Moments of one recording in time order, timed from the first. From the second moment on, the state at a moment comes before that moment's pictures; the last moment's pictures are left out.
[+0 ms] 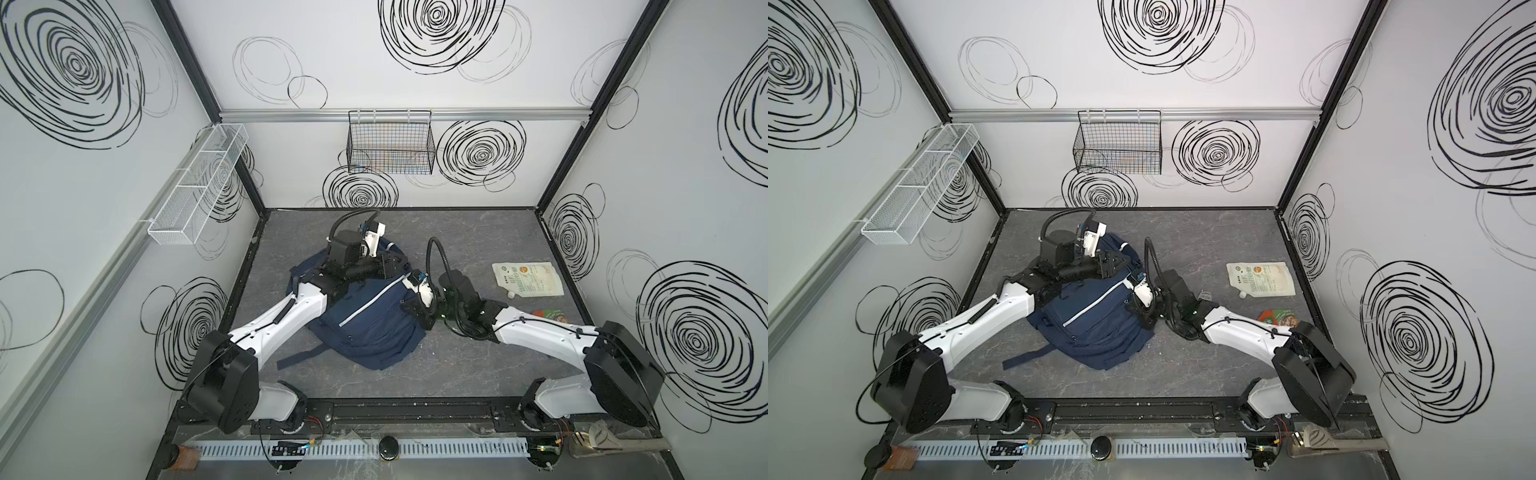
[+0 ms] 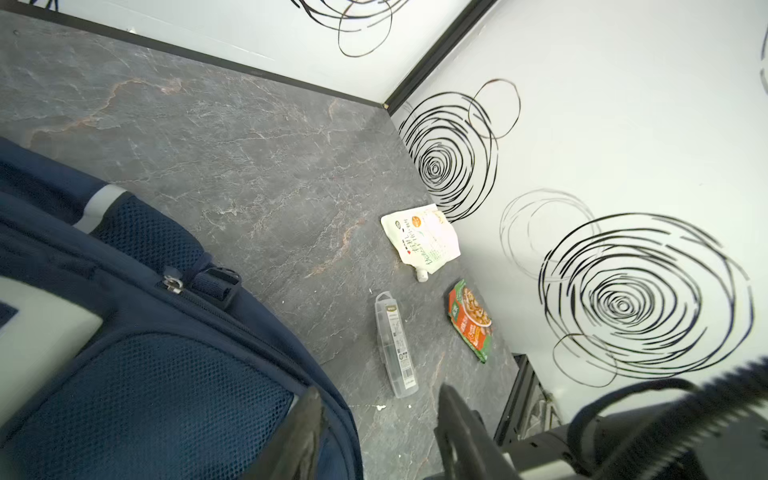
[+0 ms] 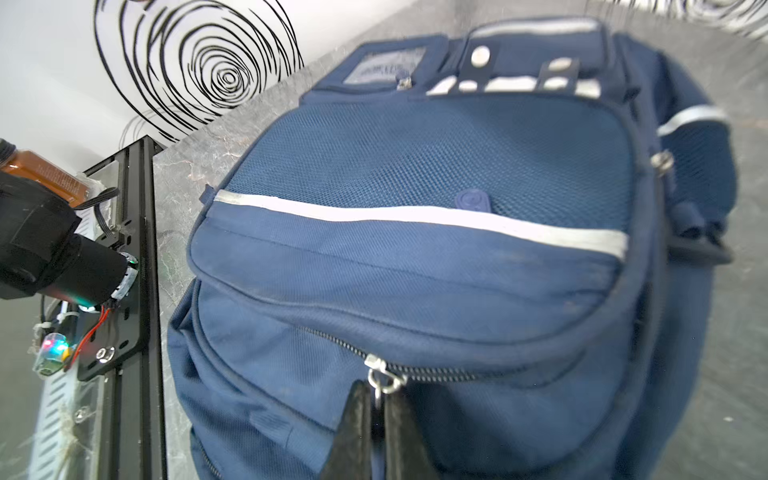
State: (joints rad) left arm -0.49 1.41 1.02 -0.07 0.46 -0.53; right arm 0.77 1.37 0.70 0.14 -0.37 0.03
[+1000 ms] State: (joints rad) left arm -0.66 1.56 1.24 -0.53 0.24 -0.26; right arm 0.77 1.27 0.62 0.23 -0.26 -0.02
